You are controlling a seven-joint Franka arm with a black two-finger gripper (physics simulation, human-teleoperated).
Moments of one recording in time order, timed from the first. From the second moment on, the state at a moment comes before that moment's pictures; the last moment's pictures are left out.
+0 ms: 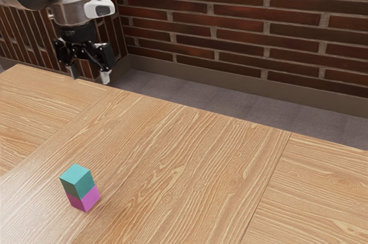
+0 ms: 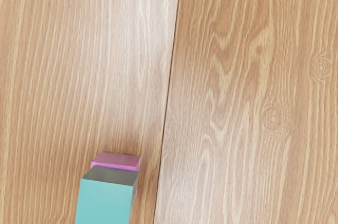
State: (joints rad) arm -0.30 -0.19 0.24 -1.79 0.05 1.57 -0.18
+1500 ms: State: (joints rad) arm -0.07 -0.40 0.20 -2.65 0.28 2.33 -0.22
